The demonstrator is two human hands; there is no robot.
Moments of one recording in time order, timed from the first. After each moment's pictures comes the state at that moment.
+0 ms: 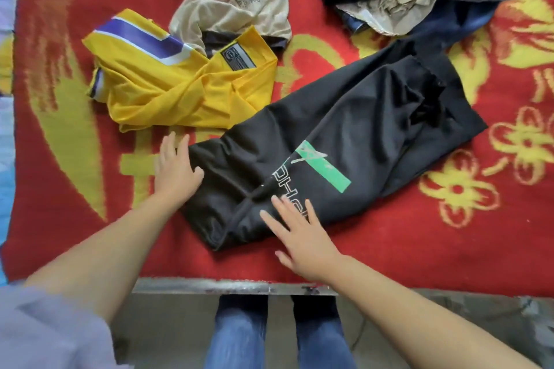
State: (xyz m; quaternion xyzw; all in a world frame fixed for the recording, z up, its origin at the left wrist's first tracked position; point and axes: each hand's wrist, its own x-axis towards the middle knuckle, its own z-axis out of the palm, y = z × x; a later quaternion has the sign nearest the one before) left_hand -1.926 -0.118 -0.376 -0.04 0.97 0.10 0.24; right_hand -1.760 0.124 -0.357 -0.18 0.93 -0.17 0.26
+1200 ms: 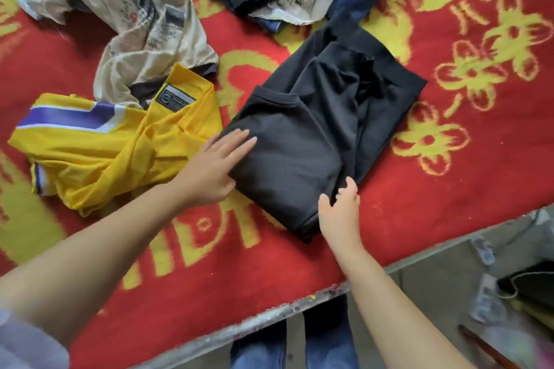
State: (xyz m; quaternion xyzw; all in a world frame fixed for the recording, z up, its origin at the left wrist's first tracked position) left_hand -1.997 -0.024 -0.365 0.55 0.80 0.12 0.20; right_hand -1.794 0.139 -0.343 0.58 0.67 -0.46 0.05
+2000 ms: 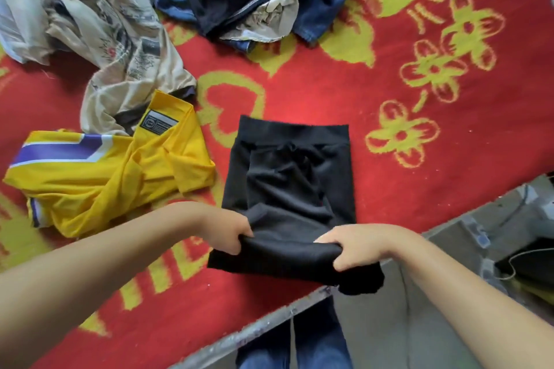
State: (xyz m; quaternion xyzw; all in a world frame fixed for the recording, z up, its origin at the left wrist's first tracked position) left_hand -1.946 0.031 -0.284 0.50 0.56 -0.17 0.64; right_hand -1.762 0.206 -0.272 0.07 0.73 -0.42 0.54
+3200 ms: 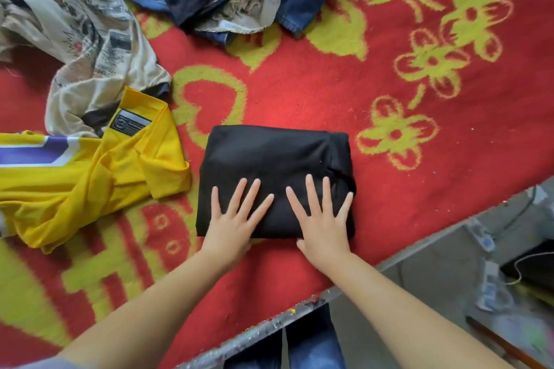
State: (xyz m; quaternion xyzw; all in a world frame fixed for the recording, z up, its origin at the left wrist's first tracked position) left_hand -1.868 0.021 -0.393 0.56 0.81 -0.11 0.14; right_hand -1.740 0.169 -0.376 0.21 0.95 -0.06 0.22
